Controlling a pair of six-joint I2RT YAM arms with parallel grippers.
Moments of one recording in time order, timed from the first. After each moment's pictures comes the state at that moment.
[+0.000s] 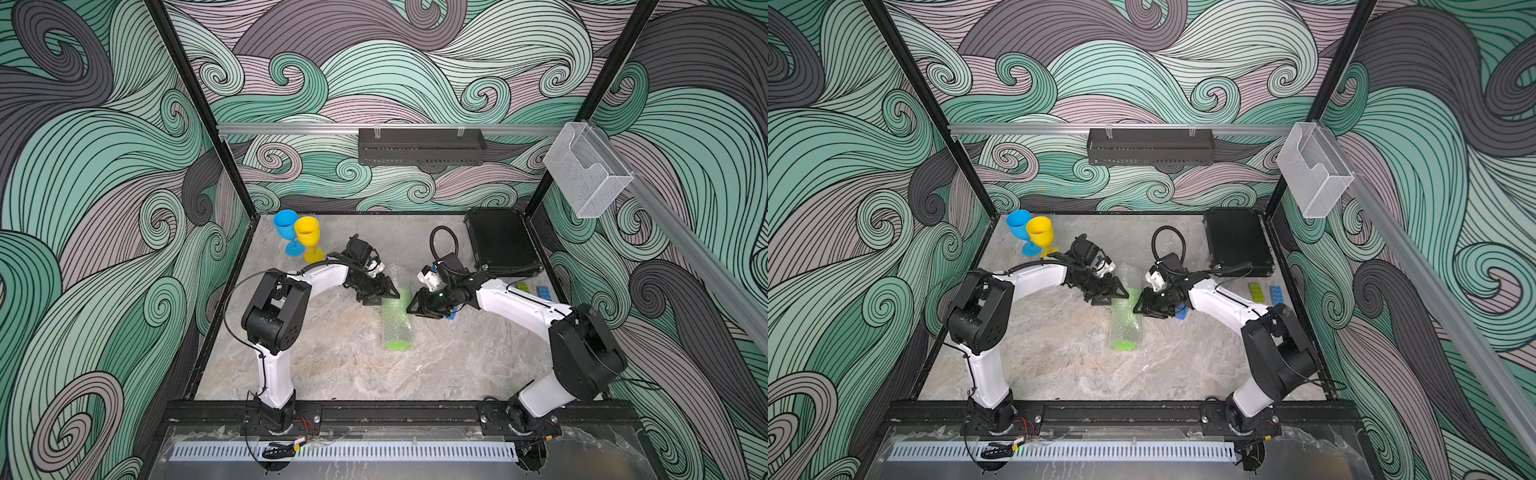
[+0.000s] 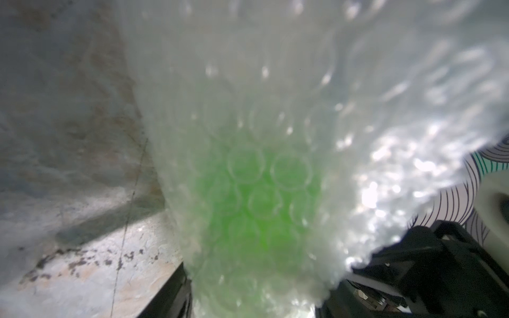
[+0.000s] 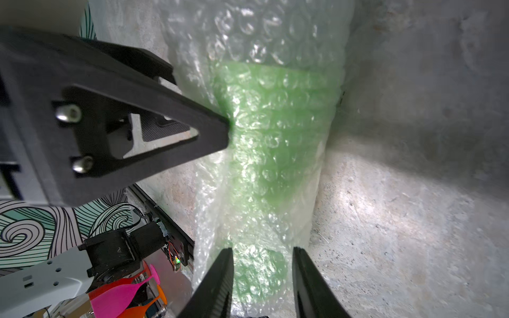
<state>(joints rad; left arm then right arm) -0.47 1.91 1.26 -0.56 0.65 -0.50 0.54 1.58 0.98 -0.52 -0.54 0.58</state>
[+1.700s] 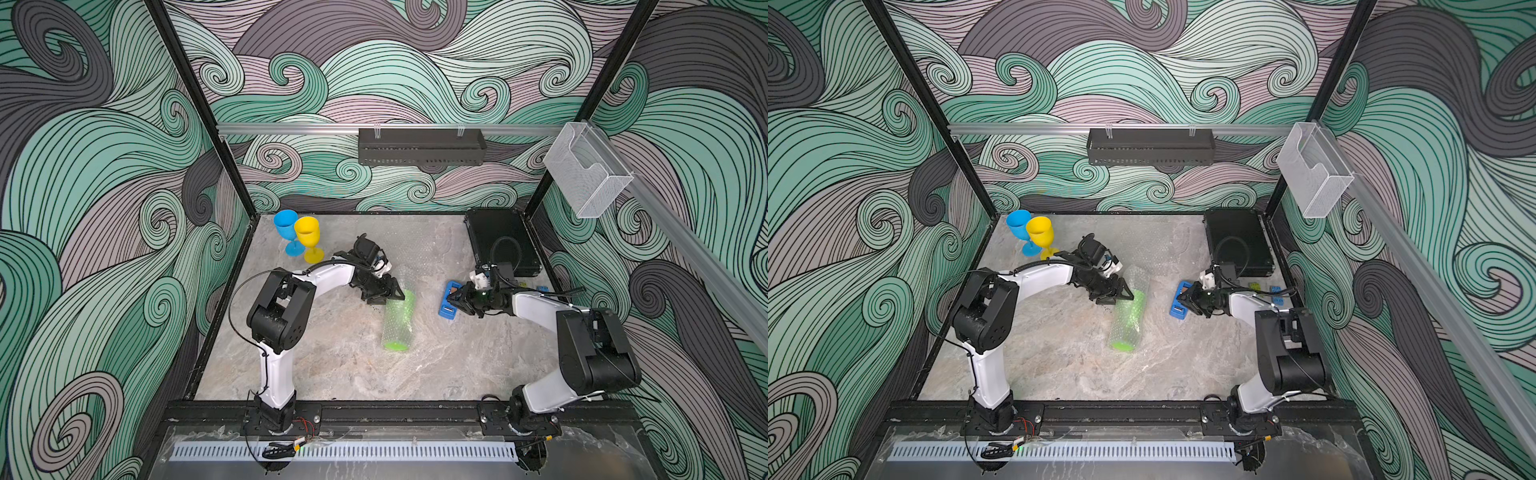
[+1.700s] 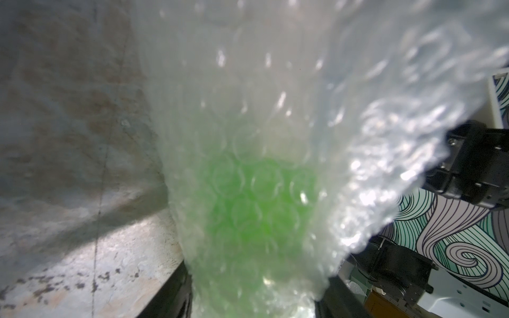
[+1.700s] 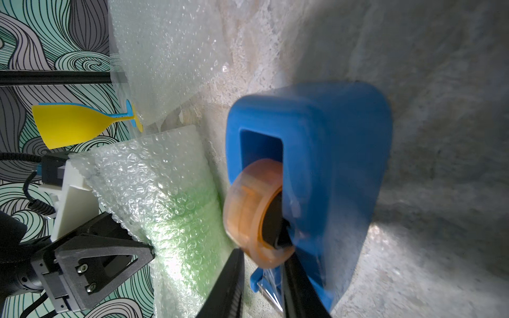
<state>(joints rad) -0.51 1.94 1.30 -0.58 0.63 -0.46 0.09 1.56 0.69 -0.15 -0.65 0.68</state>
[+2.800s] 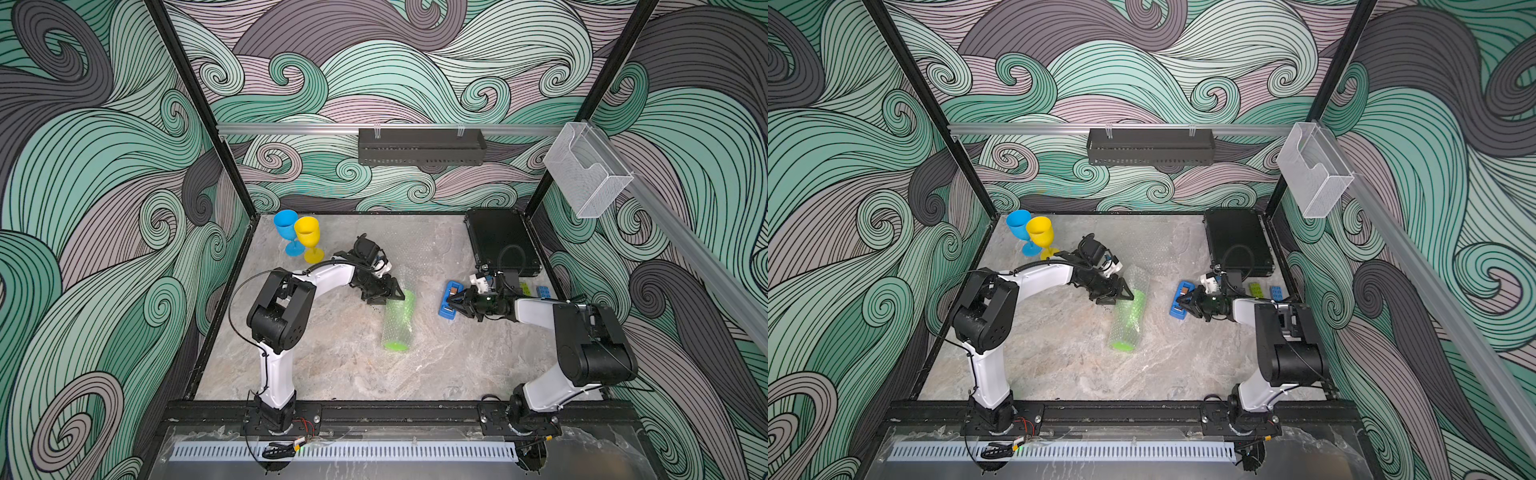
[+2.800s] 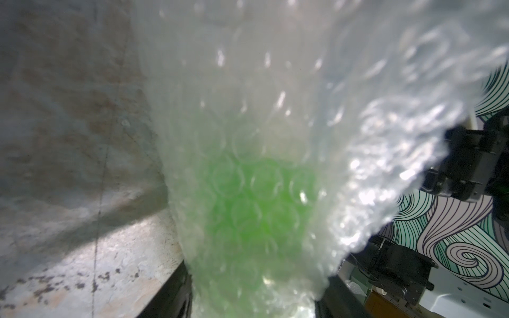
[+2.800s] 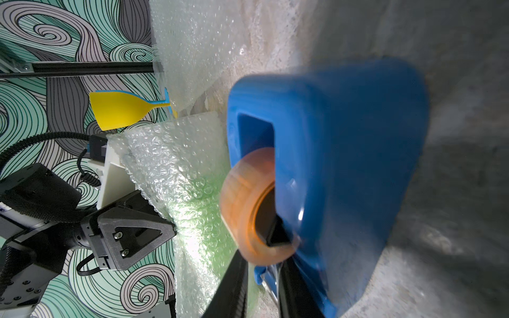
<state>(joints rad) -0.51 1.94 1.30 -0.58 0.63 -0.46 0.03 1.62 0.61 0.03 -0.84 0.70</state>
